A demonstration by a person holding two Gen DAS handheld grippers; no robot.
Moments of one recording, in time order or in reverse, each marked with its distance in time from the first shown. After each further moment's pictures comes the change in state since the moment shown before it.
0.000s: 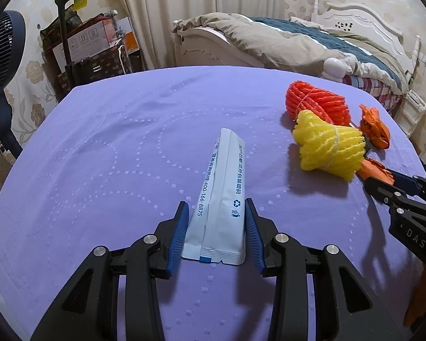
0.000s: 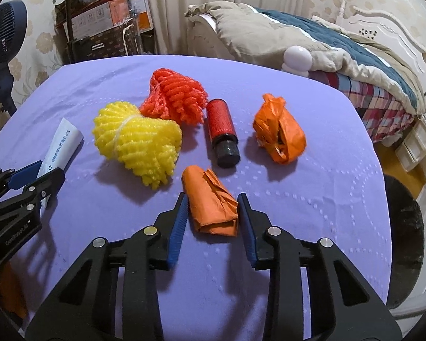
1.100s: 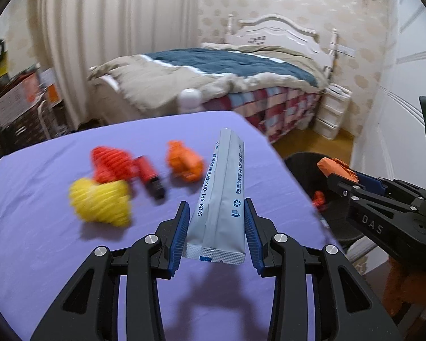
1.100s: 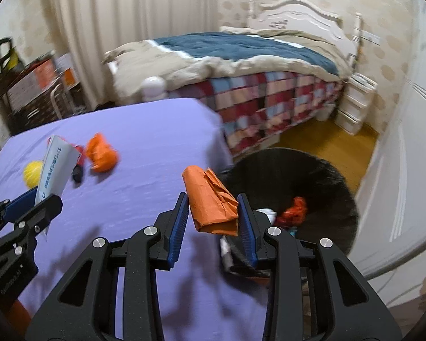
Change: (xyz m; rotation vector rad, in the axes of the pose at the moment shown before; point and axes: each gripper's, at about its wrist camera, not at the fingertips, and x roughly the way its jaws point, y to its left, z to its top) left arm -0.059 -0.193 0.015 0.222 -0.171 -0.329; right arm -0.092 -0.164 -0.052 0.315 -0.155 -0.251
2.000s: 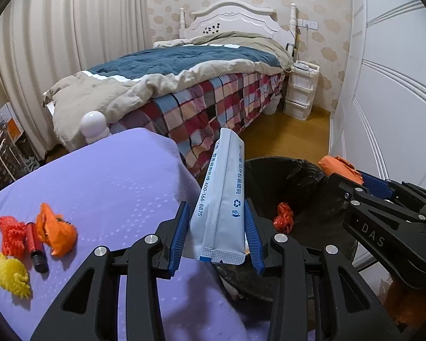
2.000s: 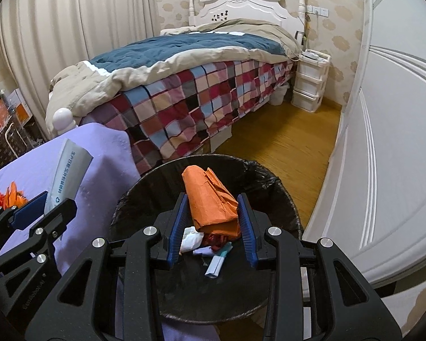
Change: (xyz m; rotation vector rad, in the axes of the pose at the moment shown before) left arm 0.101 -0.124 0.046 0.172 0.036 -0.087; right arm 0.050 -0.134 0.016 0.195 0.002 -0.150
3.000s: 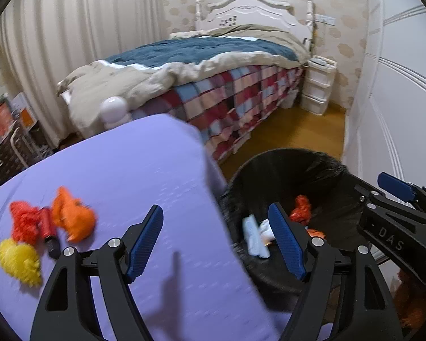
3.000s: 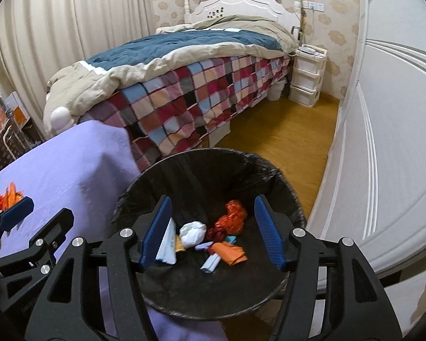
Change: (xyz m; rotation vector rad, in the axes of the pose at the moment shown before) left arm -0.008 0.021 -0.012 -0.047 0.048 0.094; right arm -0.001 0.009 -0.009 0.014 0.015 0.004
